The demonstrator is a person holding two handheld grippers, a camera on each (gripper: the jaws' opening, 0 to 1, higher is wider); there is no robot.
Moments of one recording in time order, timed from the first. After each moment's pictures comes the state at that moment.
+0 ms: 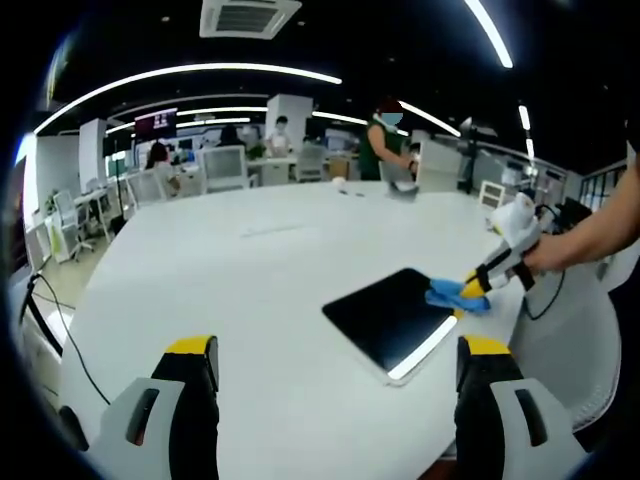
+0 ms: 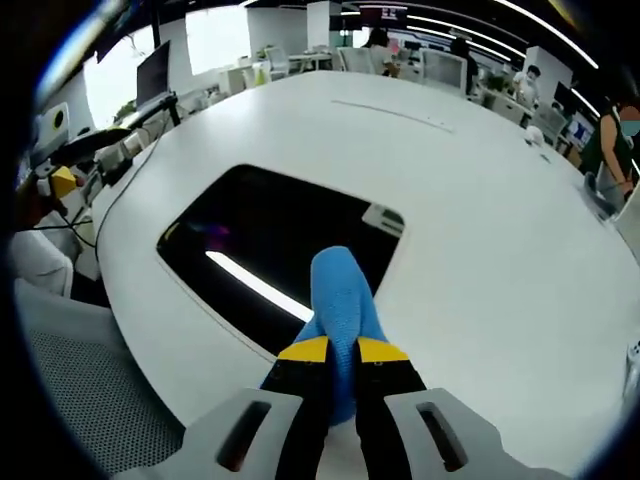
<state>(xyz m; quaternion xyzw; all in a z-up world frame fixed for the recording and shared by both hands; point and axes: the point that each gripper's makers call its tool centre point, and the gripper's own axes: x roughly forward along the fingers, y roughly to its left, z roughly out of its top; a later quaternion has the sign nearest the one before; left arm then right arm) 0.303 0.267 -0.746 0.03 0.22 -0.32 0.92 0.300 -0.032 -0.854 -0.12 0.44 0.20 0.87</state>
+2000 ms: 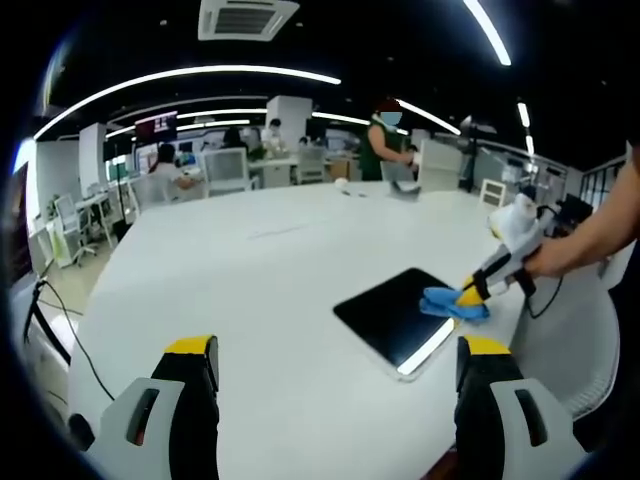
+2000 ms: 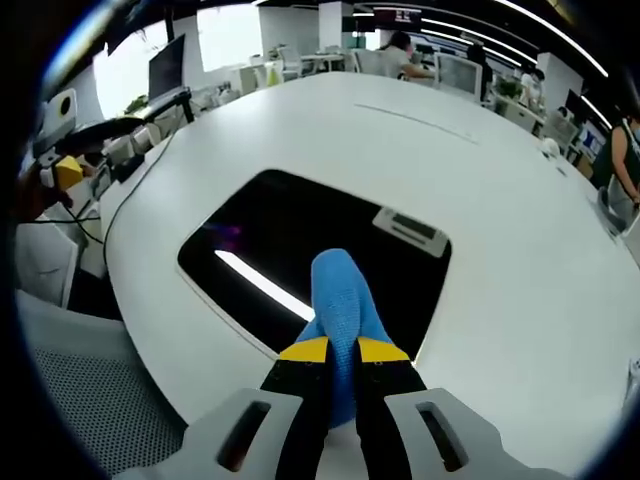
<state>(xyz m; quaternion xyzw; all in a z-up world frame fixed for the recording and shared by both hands) 0.305 0.285 -0.738 0.03 0.22 -0.32 0.92 0.301 0.018 -0.853 -0.13 0.44 0.23 0.86</state>
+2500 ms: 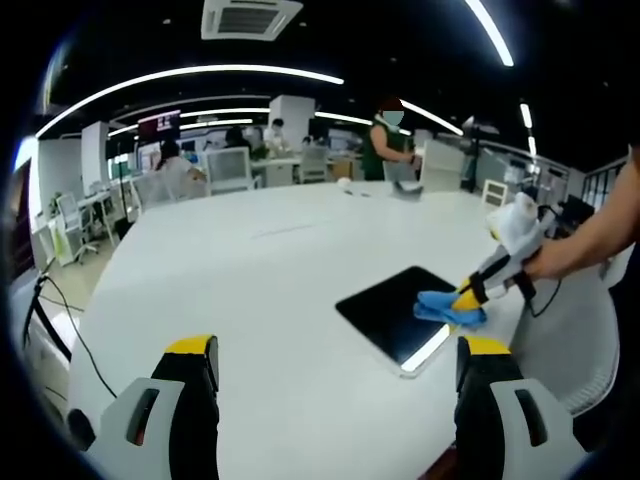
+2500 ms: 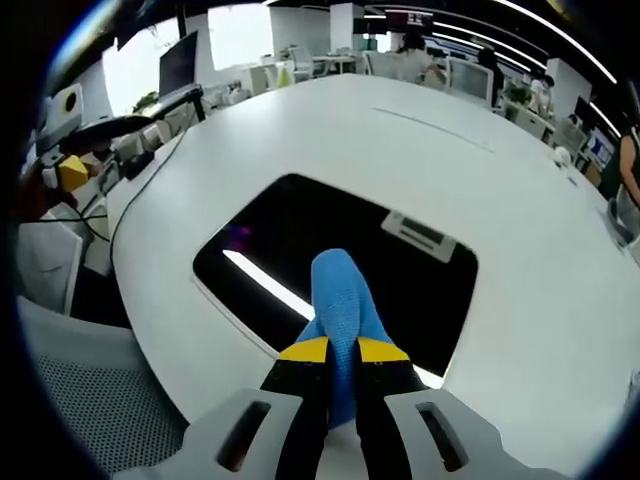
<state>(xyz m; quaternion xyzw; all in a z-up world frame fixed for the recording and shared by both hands) 0.303 0.287 -0.742 0.03 0.22 -0.32 0.92 0.300 0.039 -0.852 -0.13 0.43 0.24 0.86</state>
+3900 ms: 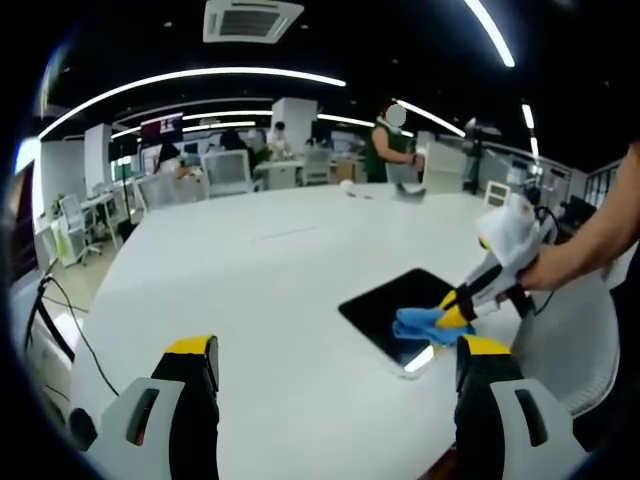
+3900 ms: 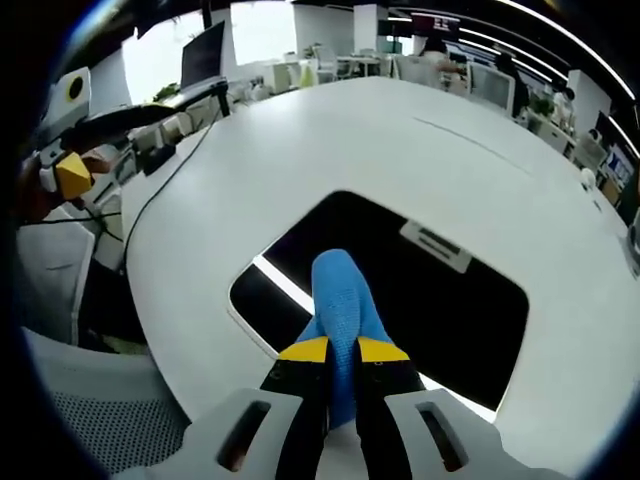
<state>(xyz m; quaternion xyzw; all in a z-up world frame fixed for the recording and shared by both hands) 0.303 0.290 -0.740 0.03 0.22 -0.31 0.93 0.304 0.098 -0.853 -0.14 0.43 0.29 0.85</state>
